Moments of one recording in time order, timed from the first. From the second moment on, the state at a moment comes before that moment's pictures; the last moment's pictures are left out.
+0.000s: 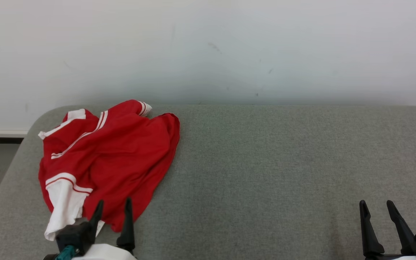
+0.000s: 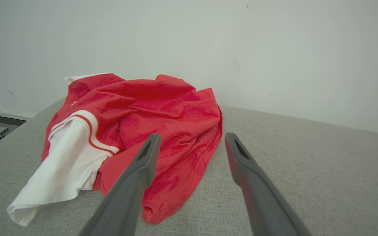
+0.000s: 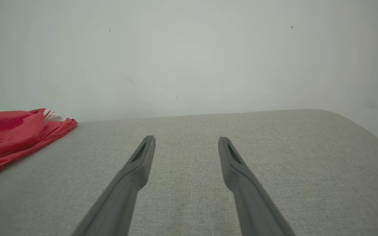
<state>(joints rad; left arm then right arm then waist) -0.07 0.13 -0.16 0.21 -0.30 0.09 -0.19 -0.02 -0.09 -0.01 0.21 0.31 0.13 -0.19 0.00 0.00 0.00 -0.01</state>
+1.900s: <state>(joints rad) -0.06 0.07 -0.10 0.26 -0.05 0.04 -0.26 0.00 -0.11 0.01 0.23 0.19 0.13 -0.26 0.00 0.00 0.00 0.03</state>
